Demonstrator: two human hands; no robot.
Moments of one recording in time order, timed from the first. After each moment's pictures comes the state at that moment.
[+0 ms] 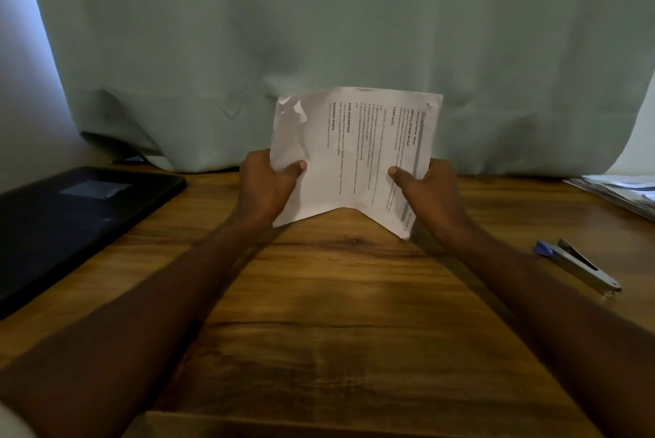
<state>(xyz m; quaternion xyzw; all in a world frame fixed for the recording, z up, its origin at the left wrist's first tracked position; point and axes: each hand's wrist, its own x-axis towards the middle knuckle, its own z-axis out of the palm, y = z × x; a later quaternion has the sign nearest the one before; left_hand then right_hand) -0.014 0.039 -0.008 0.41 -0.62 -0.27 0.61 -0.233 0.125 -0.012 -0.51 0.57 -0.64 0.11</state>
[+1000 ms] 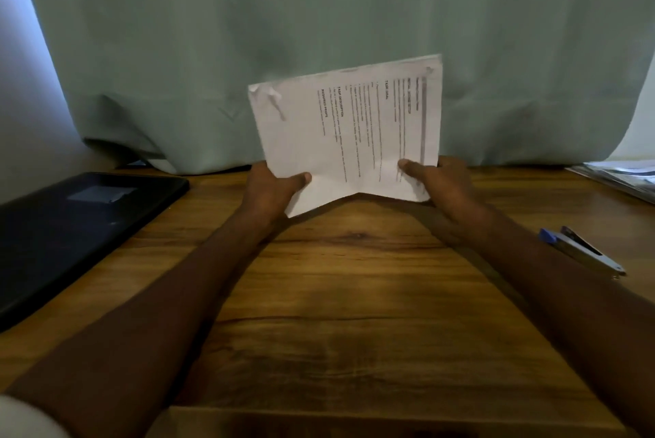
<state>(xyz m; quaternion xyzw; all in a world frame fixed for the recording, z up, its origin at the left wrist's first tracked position) -0.010 0.035 -0.020 0.40 -0.57 -0.43 0.57 -0.250 0.123 -0.010 -0.39 0.53 -0.69 0.30</state>
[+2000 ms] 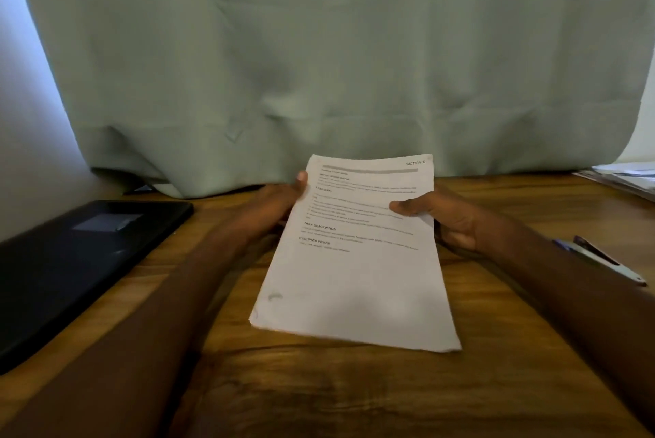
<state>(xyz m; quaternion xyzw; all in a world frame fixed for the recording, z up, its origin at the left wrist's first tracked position) 0.010 0.037 0.001 0.38 -0.68 -0.50 0.36 -0.273 0.112 -0.022 -0.51 0.47 -0.53 0.48</state>
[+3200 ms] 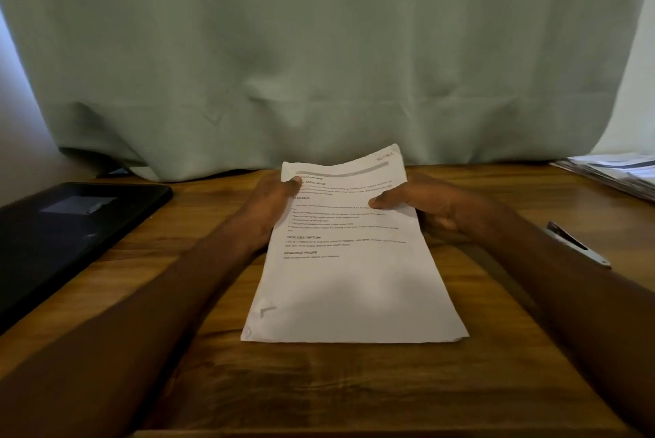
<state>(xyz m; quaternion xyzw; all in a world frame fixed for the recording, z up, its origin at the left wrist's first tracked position) -0.024 0.035 -0.020 0.41 -0.60 -0.54 0.43 -0.259 0.131 -0.002 -0.55 0.59 -0.41 0.43</state>
